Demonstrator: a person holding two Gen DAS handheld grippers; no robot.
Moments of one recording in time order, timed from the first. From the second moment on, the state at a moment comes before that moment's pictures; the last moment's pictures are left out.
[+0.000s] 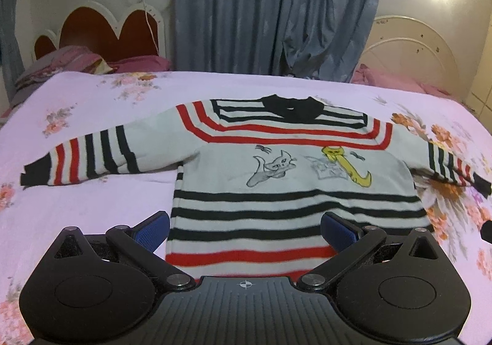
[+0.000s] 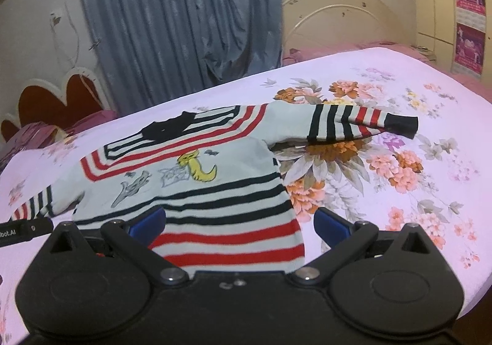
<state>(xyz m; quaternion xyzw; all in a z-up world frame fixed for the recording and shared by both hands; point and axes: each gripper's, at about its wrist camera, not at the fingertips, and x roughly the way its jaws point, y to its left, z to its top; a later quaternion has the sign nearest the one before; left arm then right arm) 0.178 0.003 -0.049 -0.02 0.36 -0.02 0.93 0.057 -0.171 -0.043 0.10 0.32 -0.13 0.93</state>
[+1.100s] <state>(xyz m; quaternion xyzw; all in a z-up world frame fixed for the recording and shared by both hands) 0.347 -0.108 -0.122 -0.03 0.40 0.04 0.92 0.212 -0.477 -0.143 0.27 0.35 -0.28 0.85</state>
